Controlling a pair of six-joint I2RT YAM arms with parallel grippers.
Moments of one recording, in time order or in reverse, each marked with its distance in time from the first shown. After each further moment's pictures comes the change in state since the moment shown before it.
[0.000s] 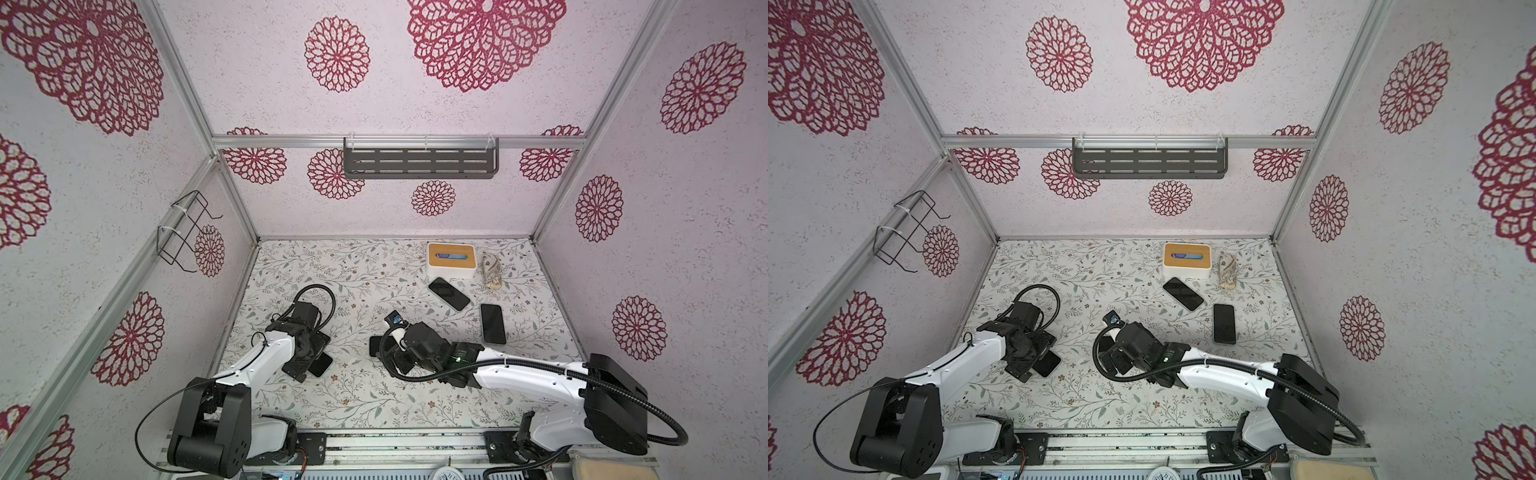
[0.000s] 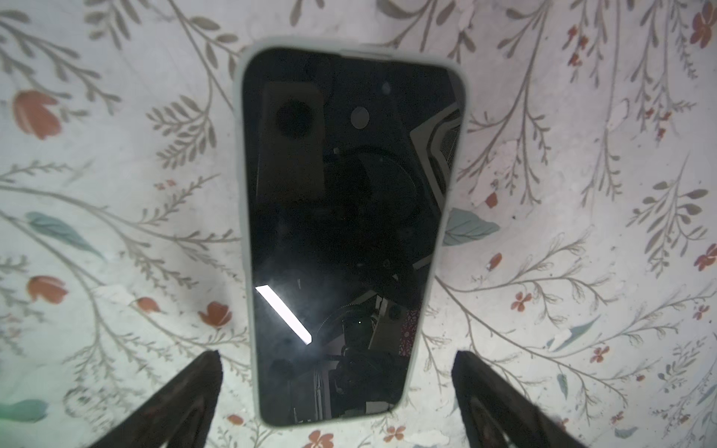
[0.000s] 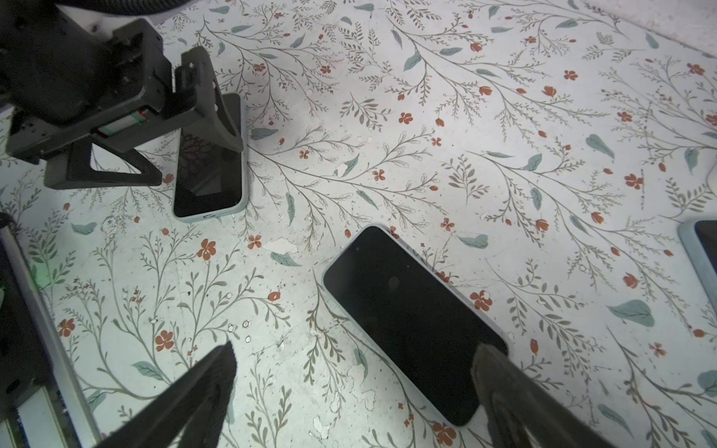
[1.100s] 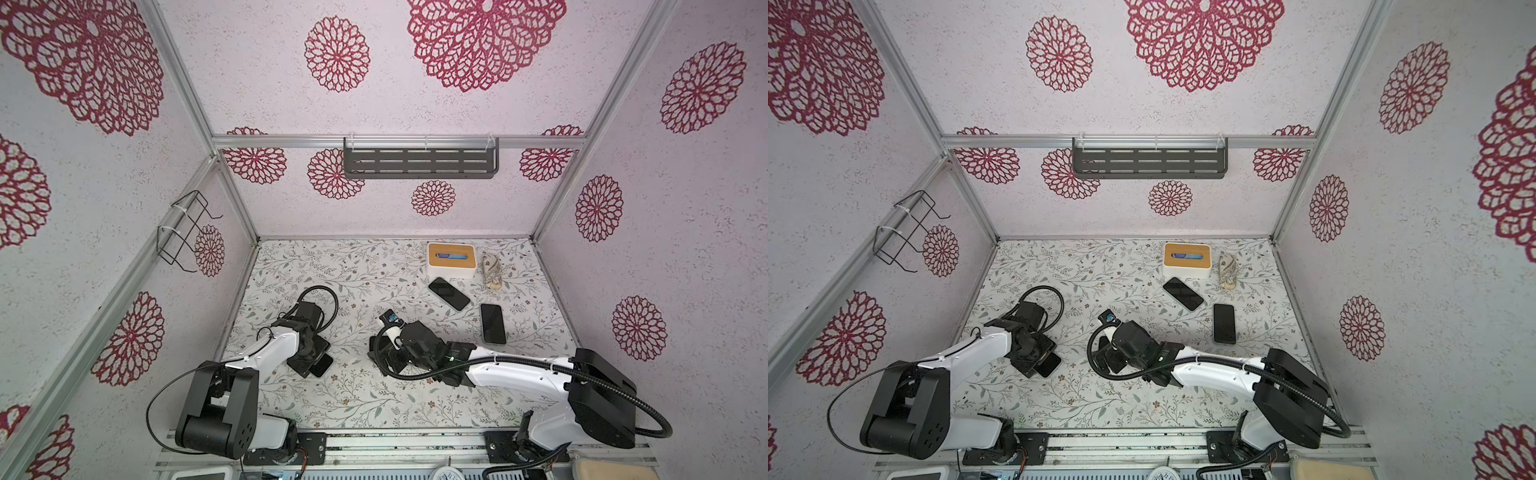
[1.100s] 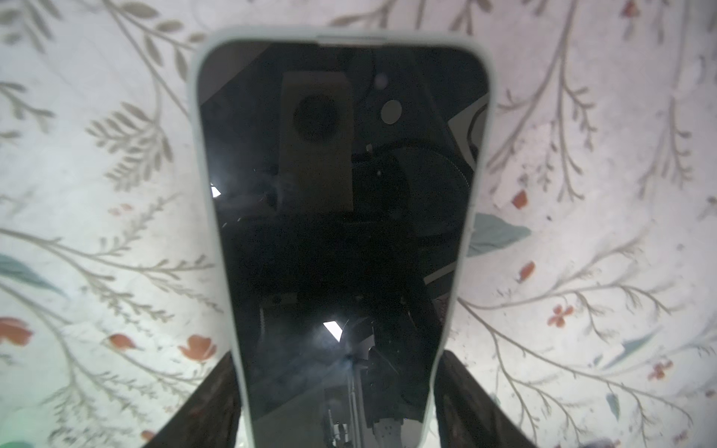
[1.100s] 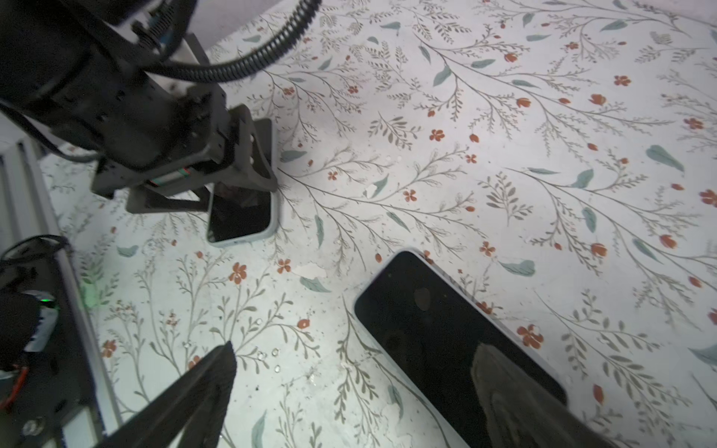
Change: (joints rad) left arm -0.026 0.063 -0.004 0.039 0.022 0.069; right arm -0.019 0.056 -0.004 0.145 -0.102 0.054
